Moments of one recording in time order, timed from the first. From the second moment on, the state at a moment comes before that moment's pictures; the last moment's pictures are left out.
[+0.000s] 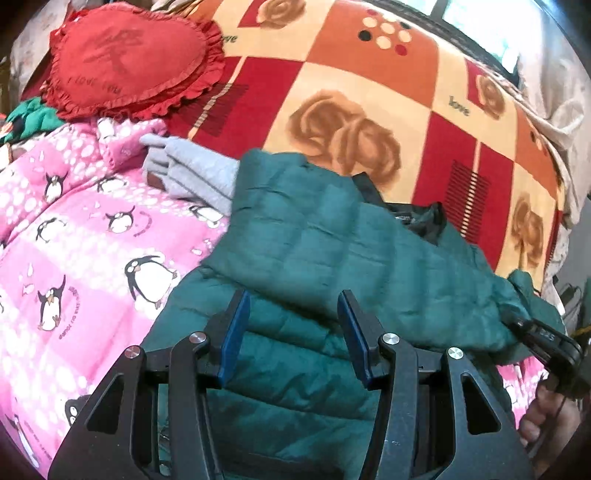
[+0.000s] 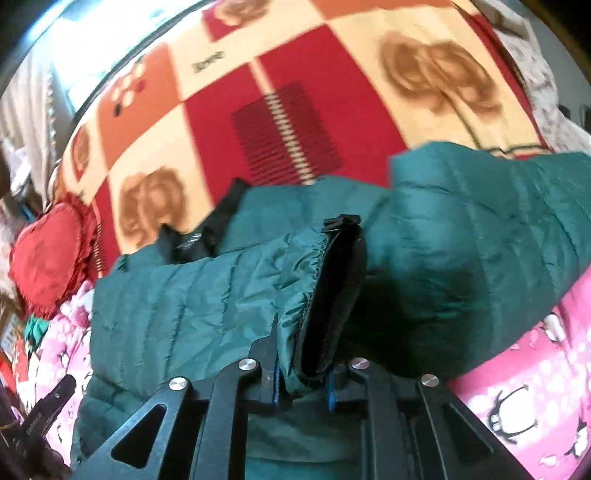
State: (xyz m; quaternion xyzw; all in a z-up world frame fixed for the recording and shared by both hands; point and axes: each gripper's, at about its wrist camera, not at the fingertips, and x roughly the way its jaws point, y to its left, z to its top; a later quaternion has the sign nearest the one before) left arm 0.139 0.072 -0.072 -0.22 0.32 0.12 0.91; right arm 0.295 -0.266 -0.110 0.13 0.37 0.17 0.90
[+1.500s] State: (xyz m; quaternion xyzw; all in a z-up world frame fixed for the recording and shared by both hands) left arm 0.196 0.093 -0.083 -0.21 0.30 0.19 0.91; right arm 0.291 -0.175 -0.123 0.06 0.38 0.19 0.90
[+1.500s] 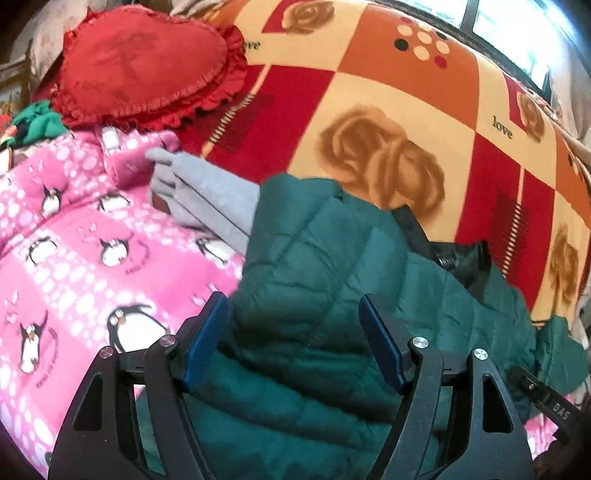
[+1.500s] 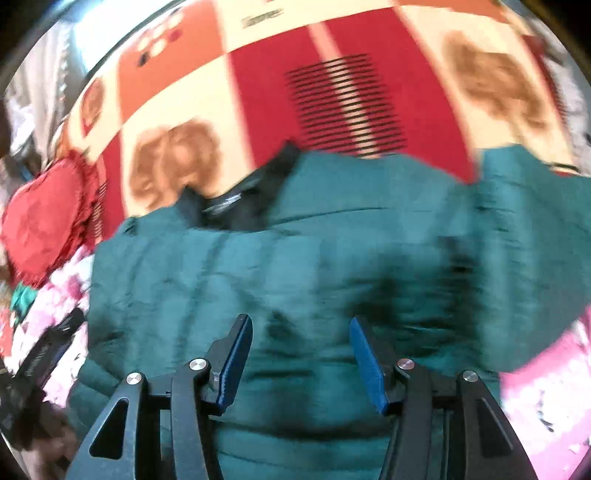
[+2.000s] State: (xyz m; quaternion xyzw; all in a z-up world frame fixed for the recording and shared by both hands) left arm 0.197 0.093 -0.092 -0.20 0.33 0.18 0.90; right arm 0.289 -0.301 -0.100 0.04 0.33 0.06 0.94
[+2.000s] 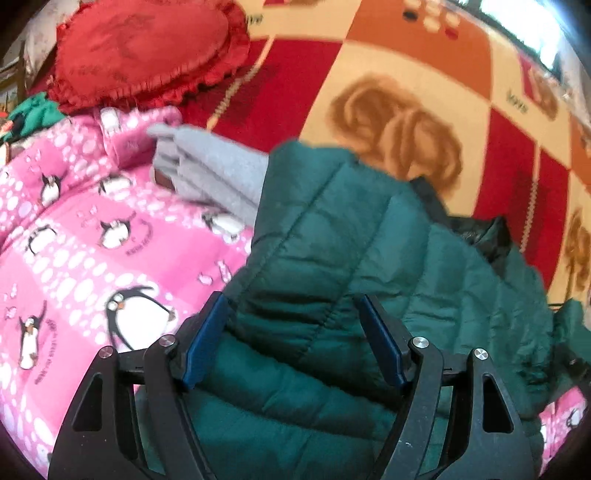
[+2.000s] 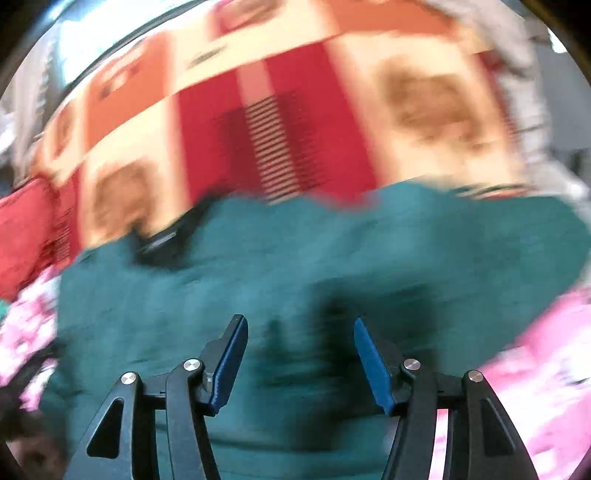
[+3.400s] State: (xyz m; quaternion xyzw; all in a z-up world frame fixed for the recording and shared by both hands) left arm 0.170 0.068 -0.079 -0.15 0.36 0.17 0.91; right arm 0.259 -0.305 -0.070 0.10 0.27 0.12 0.95
